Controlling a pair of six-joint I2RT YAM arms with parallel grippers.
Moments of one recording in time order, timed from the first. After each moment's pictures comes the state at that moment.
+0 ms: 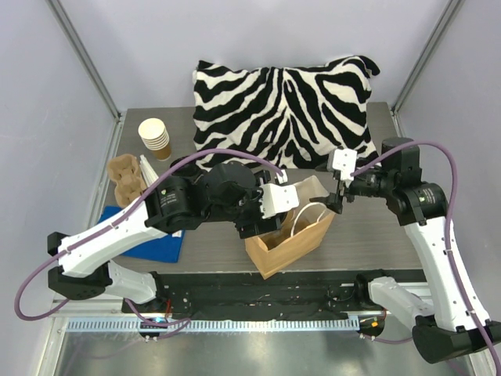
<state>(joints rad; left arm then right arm) -1.24 1.35 1.71 -1.01 -0.07 0.32 0.19 0.94 1.23 -0.85 -0.92 -0.80</state>
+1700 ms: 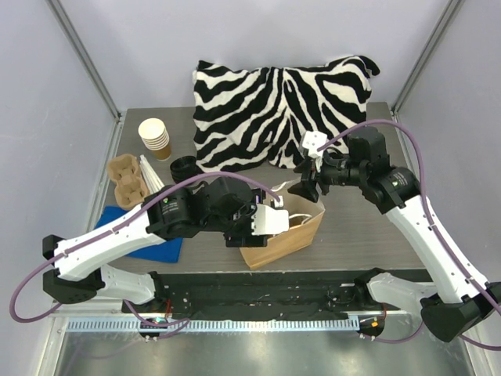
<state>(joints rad) -1.24 1.28 1.55 -1.05 -0.04 0.47 0.45 1.09 1.27 -0.68 -0.68 -0.45</state>
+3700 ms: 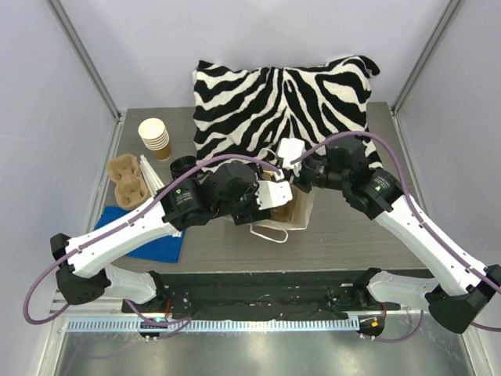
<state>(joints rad) -1.11 1.32 1.49 -0.87 -0.19 0.46 0.65 1.12 1.27 -0.55 -0.40 -0.55</state>
